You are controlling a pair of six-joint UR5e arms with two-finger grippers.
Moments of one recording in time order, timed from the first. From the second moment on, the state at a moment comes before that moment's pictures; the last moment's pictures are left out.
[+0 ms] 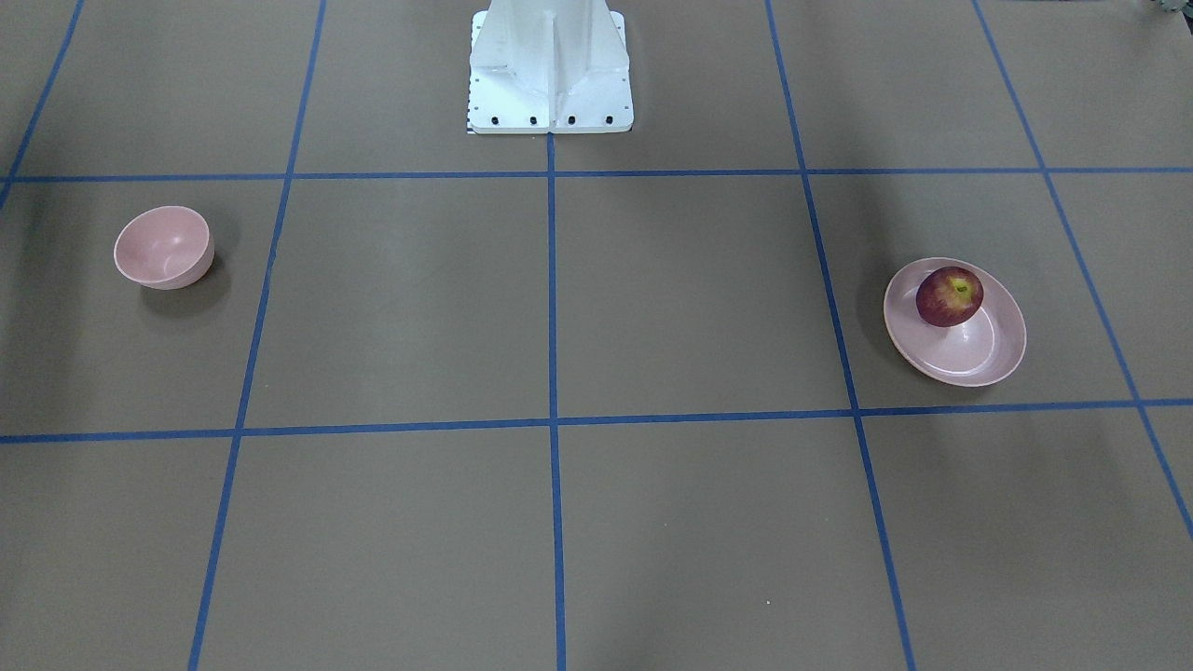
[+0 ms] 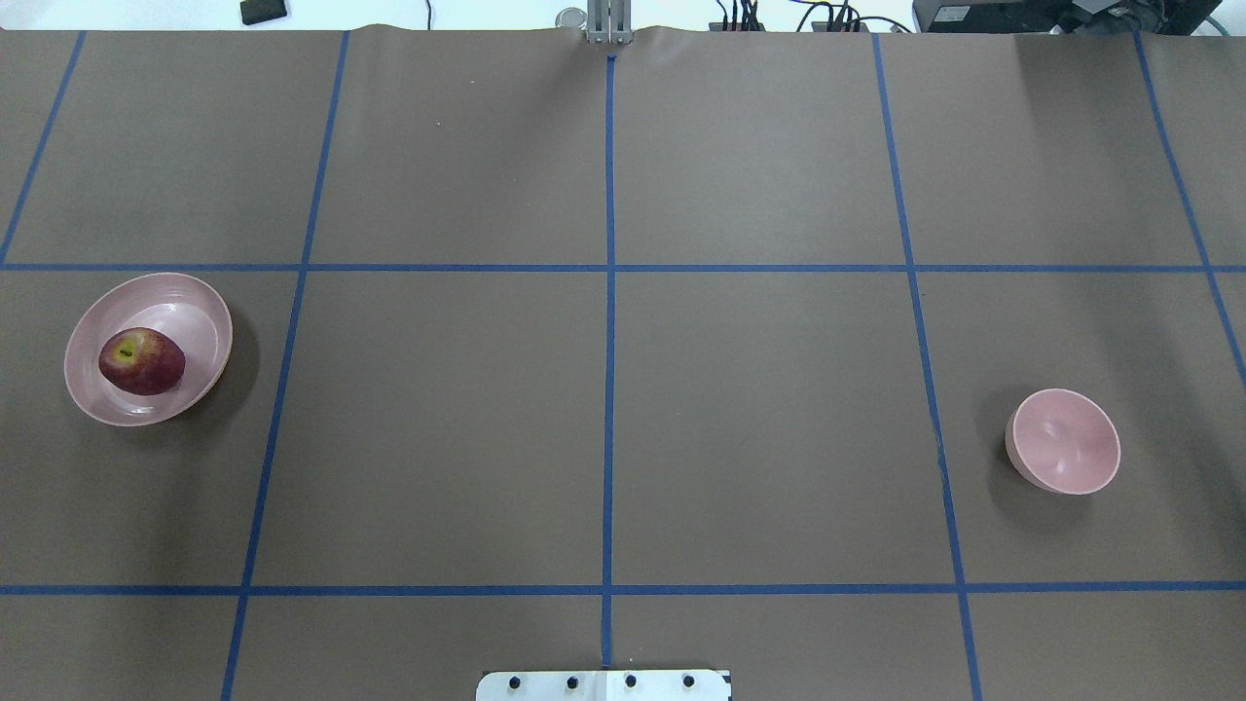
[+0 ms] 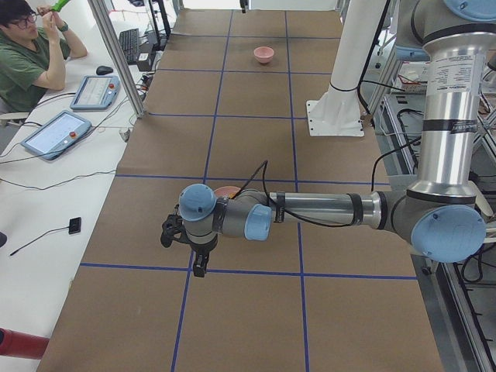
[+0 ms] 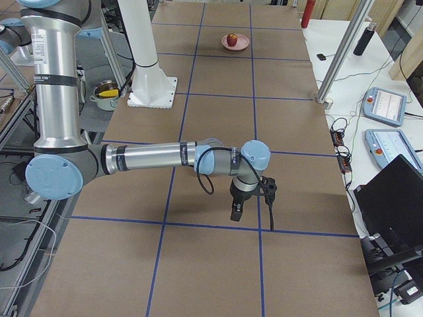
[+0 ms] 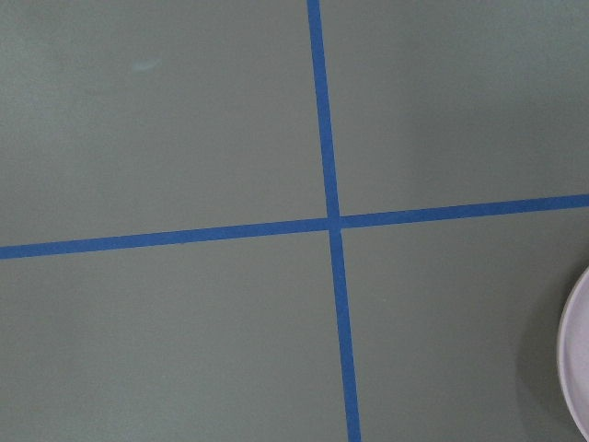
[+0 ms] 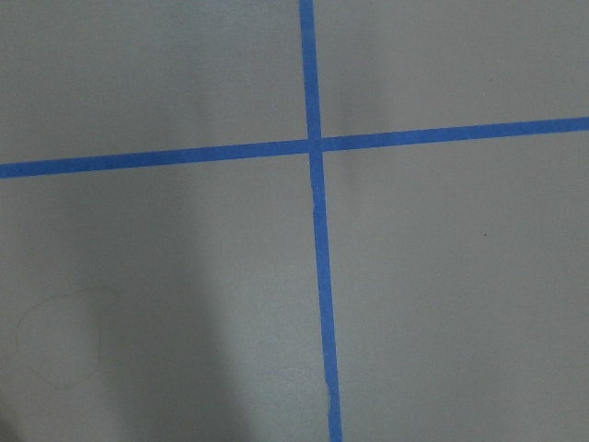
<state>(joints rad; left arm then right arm) -1.53 -1.58 -1.56 -1.73 -2.35 -0.04 1.47 -1.57 1.67 -1.72 2.28 0.15</state>
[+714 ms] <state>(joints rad) -1.53 -1.57 -1.57 -1.73 -2.35 -0.04 1.47 -1.56 1.67 -1.71 2.28 0.15</state>
